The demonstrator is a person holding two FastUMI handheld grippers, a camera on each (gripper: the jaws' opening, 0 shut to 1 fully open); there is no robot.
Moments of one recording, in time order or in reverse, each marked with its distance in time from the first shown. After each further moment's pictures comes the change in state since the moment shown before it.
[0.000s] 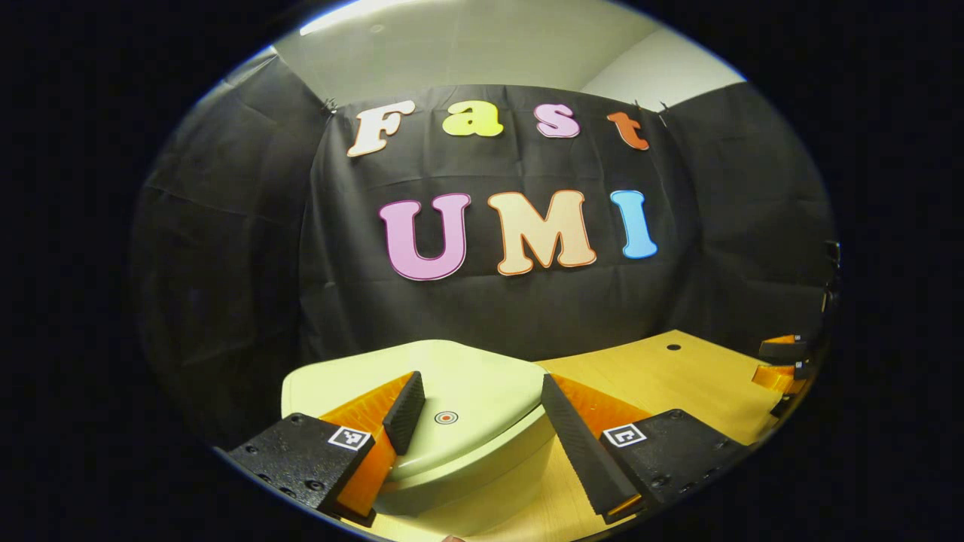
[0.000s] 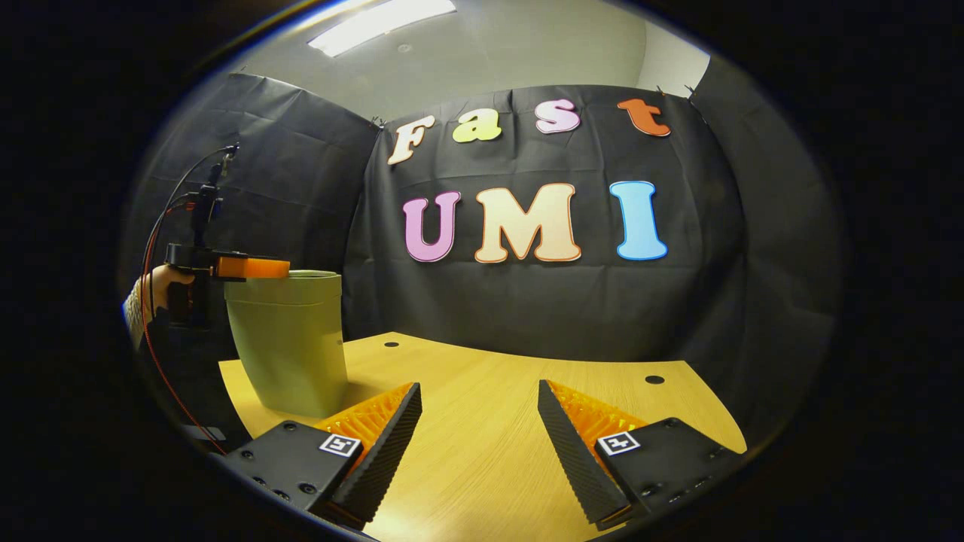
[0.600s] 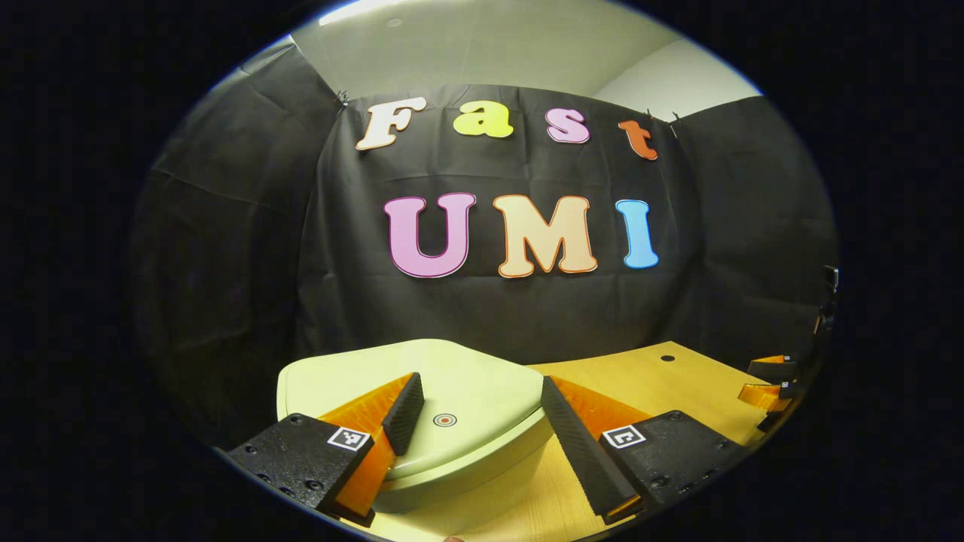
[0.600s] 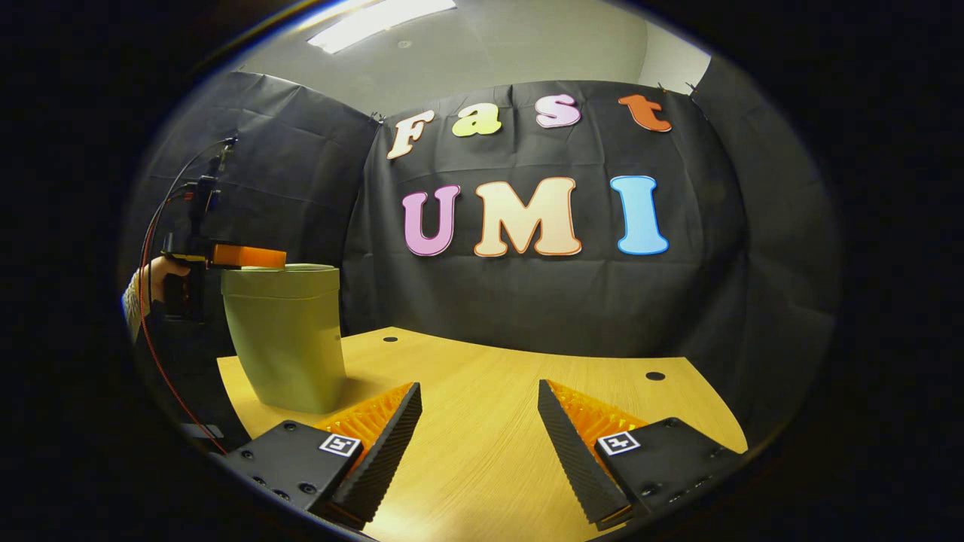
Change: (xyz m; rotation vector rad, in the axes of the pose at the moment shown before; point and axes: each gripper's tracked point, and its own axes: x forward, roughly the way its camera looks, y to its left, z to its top) left arm -0.001 0.001 0.001 -0.053 0.011 0.000; right arm 0.004 -0.002 -0.006 -0.002 0.018 -0.001
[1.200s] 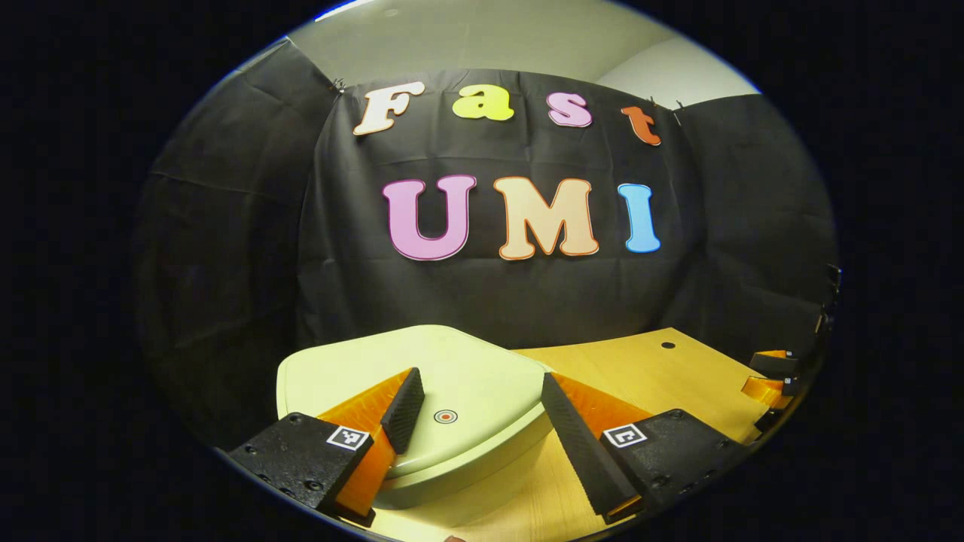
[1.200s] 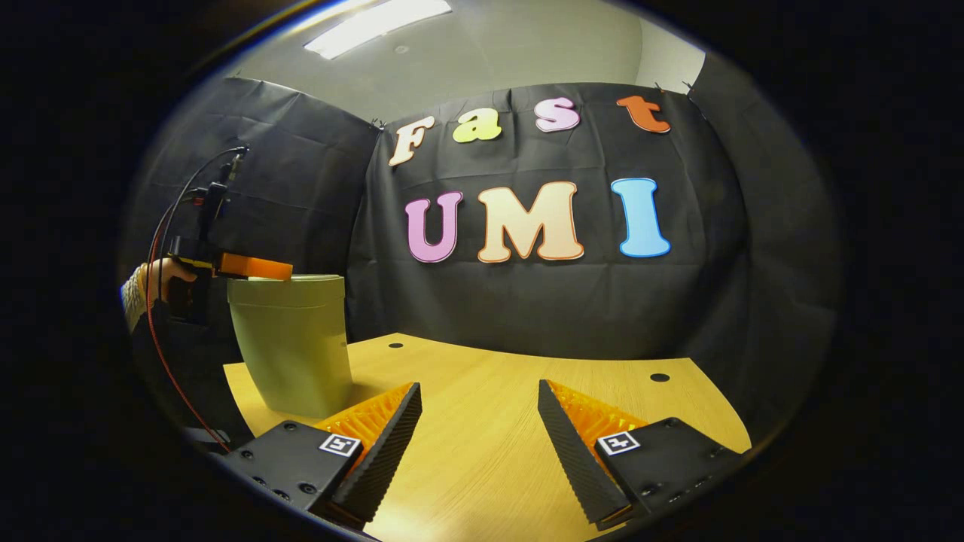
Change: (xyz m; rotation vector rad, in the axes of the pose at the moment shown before) left arm 0.000 0.001 -0.010 -0.009 0.100 0.001; right arm -0.006 0.004 0.008 0.017 -0.025 0.022
